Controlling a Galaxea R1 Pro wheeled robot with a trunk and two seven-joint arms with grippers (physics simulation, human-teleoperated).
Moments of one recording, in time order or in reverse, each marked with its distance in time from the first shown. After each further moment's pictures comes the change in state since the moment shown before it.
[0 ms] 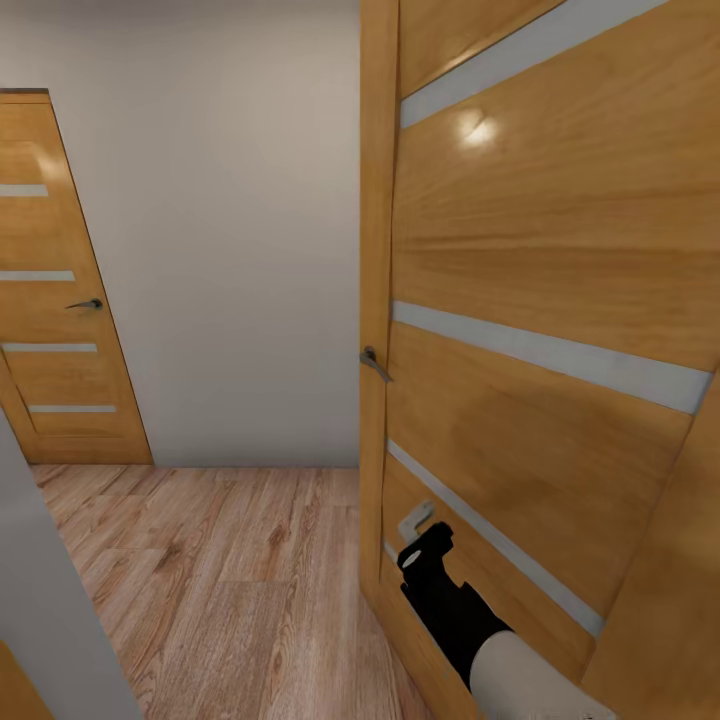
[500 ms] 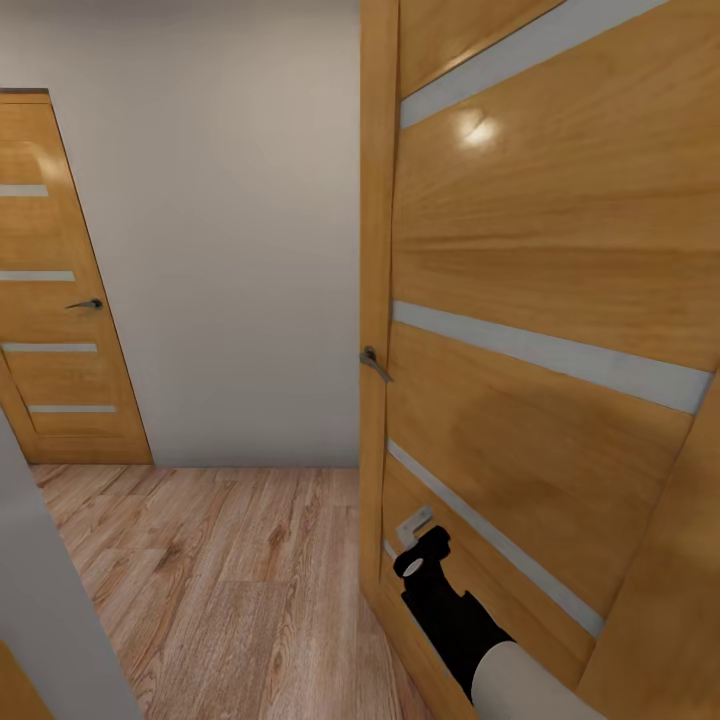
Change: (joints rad) left arm 0.000 0.000 0.000 0.000 0.000 0.000 -0.001; right arm 0.027 0.000 -0.010 -0.006 0.002 -0.067 0.015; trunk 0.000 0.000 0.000
